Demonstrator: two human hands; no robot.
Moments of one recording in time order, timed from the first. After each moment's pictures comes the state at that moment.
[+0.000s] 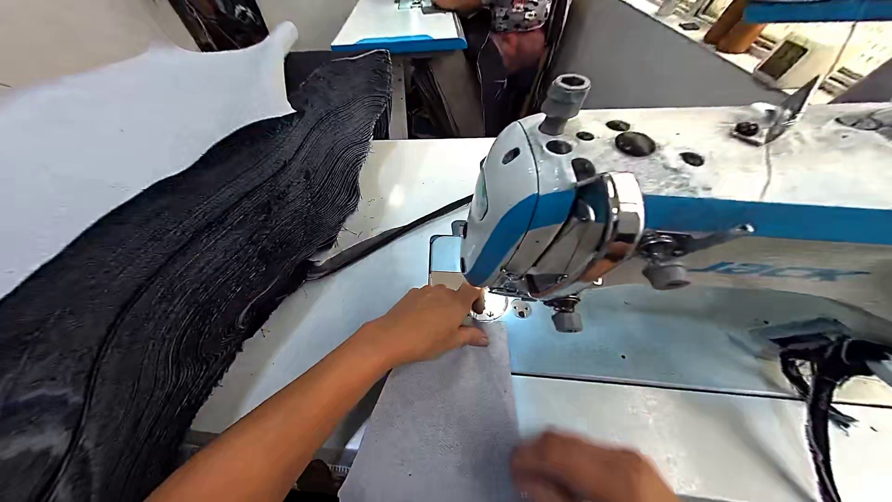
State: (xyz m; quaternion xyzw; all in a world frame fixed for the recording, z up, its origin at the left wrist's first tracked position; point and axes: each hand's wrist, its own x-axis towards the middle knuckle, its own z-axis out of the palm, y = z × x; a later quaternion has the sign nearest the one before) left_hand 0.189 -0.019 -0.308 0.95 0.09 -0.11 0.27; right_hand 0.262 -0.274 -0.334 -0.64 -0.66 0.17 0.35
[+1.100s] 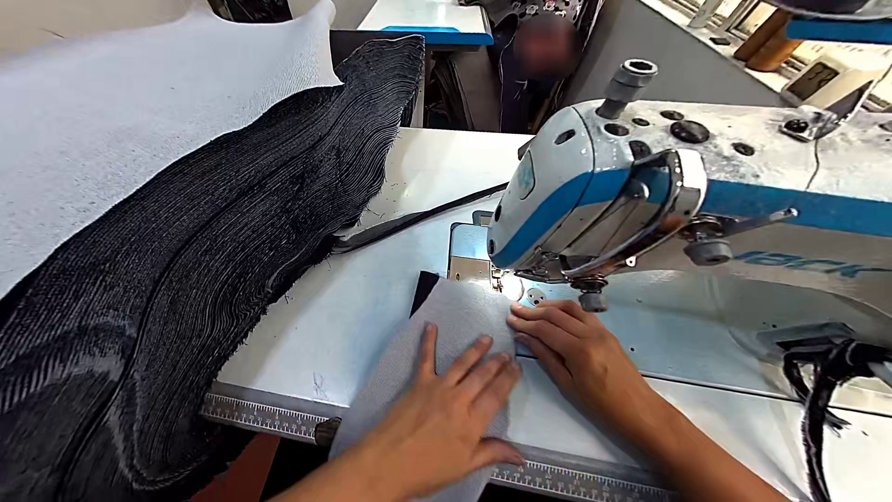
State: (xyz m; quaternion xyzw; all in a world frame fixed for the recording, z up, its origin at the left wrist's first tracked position) left_hand 0.100 -0.112 -0.375 0.97 0.04 0.18 0.12; right_hand 0.330 -0.211 -0.386 -0.65 -0.69 -0.11 0.30
